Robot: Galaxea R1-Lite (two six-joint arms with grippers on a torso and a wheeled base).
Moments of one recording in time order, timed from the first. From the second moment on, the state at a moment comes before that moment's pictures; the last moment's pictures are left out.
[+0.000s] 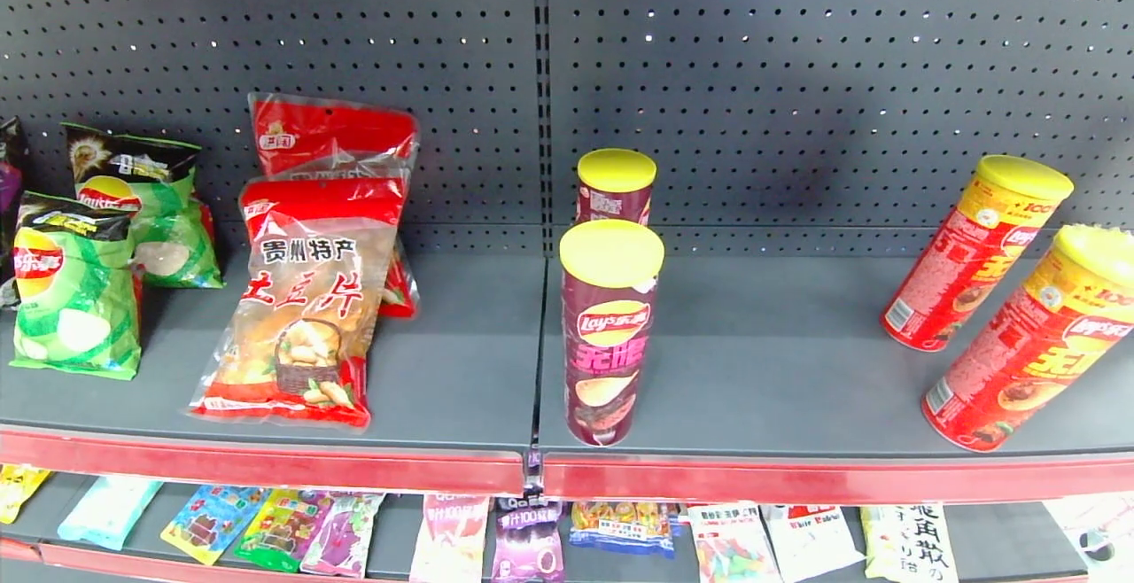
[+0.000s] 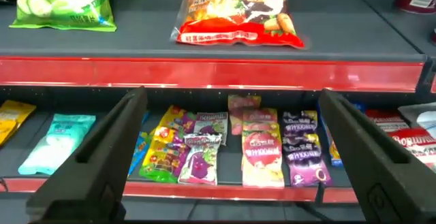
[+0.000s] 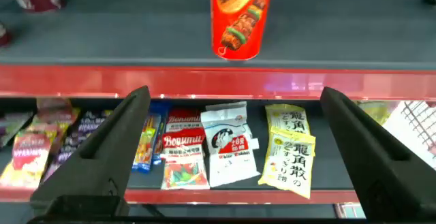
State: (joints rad) left arm -0.01 0.01 0.00 0.00 0.00 0.00; right arm 0.00 0.00 -0.01 0.00 0.01 -0.05
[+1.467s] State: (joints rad) left arm 0.00 0.00 0.00 0.00 0.00 0.00; right arm 0.00 0.00 0.00 0.01 0.02 0.00
